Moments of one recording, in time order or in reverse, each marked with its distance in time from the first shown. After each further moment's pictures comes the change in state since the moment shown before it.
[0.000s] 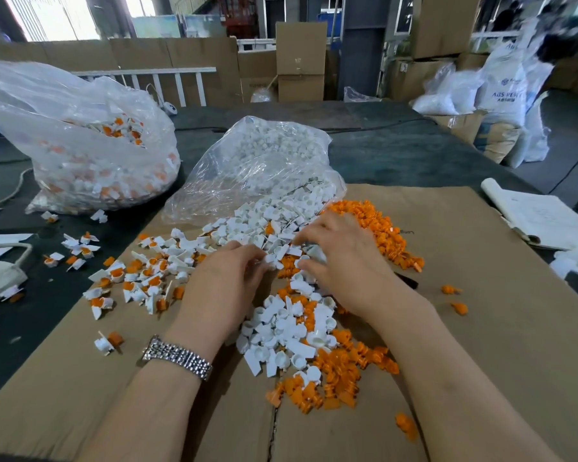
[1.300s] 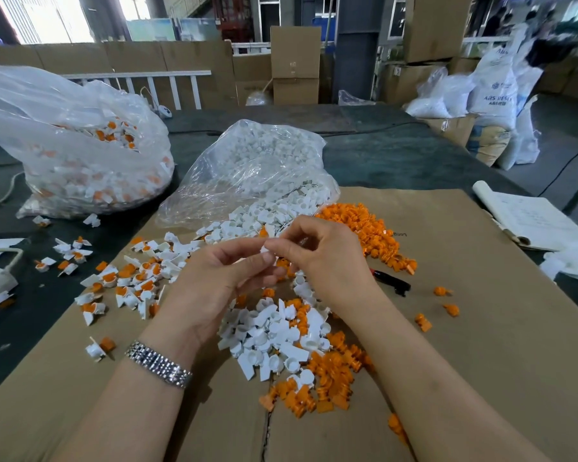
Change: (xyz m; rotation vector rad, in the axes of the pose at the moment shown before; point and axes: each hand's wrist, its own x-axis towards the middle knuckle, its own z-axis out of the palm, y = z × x) left_hand 0.002 0.012 -0.020 -1.330 -0.241 -0.430; right_hand 0.000 -0.014 0.004 0.834 0.181 0.110
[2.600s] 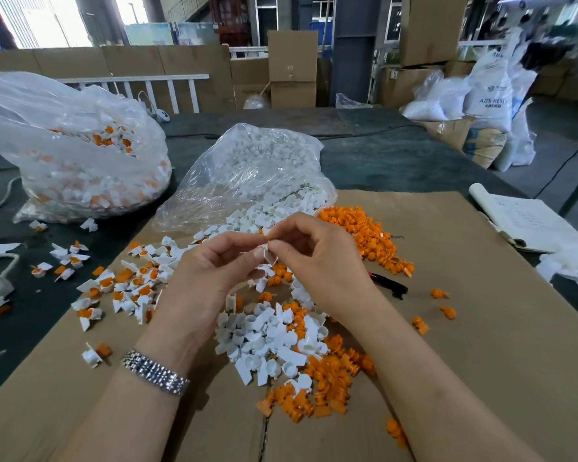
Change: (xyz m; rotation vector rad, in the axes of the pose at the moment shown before) left_hand -0.003 0.000 0.001 0.057 0.056 0.166; right_hand -0.004 -0.008 -0.002 0.027 -0.012 -0.071
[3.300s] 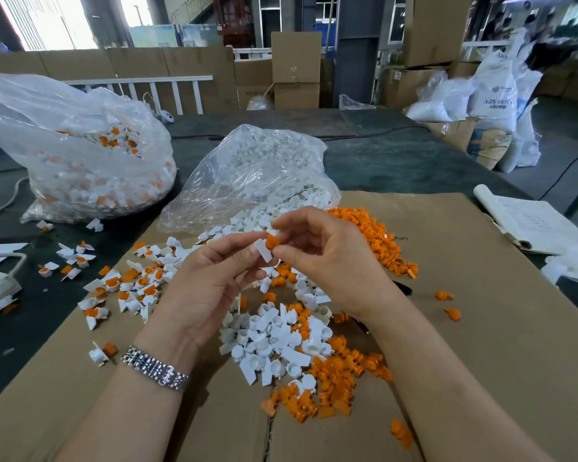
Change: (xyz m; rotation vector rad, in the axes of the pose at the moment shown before) left_hand 0.006 0.001 -0.007 -0.254 -0.072 -0.103; right_hand 0.002 -0.002 -0.012 0.128 -0.115 -0.008
